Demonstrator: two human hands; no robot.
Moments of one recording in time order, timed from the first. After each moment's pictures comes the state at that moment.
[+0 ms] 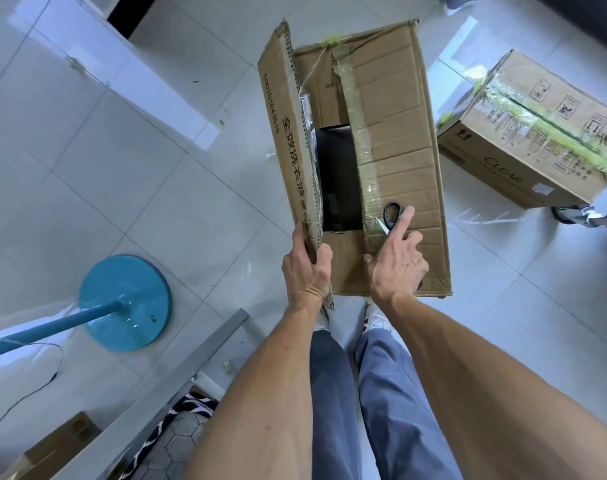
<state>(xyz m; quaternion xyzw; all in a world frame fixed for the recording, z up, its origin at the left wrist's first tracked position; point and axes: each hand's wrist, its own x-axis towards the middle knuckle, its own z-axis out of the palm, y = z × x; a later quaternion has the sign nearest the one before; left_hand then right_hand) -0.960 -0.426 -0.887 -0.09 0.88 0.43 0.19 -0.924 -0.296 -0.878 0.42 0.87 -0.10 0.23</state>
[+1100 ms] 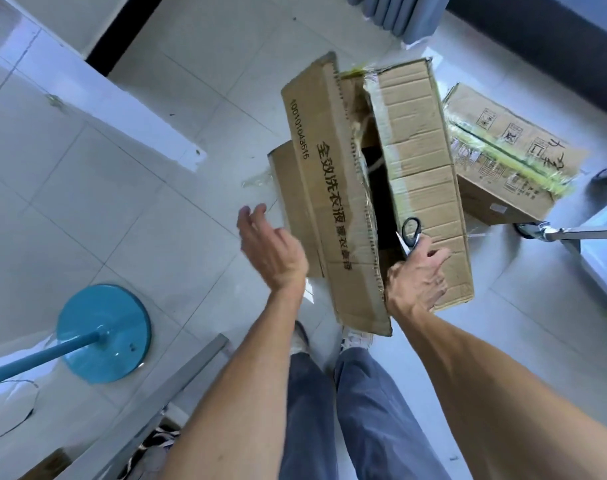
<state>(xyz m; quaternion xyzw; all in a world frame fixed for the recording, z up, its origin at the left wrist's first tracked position) -1.016 -0.339 -0.842 -0.12 0.94 0.32 0.00 -0.905 -0.199 -0.870 0.56 0.82 -0.11 0.08</state>
